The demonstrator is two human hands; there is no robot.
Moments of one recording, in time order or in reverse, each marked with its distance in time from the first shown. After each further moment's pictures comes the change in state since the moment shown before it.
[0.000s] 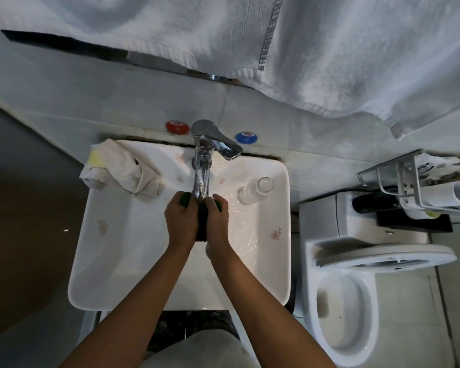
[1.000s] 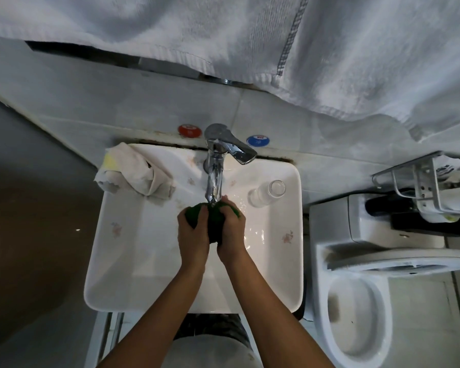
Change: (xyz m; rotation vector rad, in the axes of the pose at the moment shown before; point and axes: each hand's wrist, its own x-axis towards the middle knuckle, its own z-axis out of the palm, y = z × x) left_hand -0.026 -0.004 -0.008 -0.129 0.012 -0.279; right_hand 0.006 0.004 -0.005 0.170 0.002 0.000
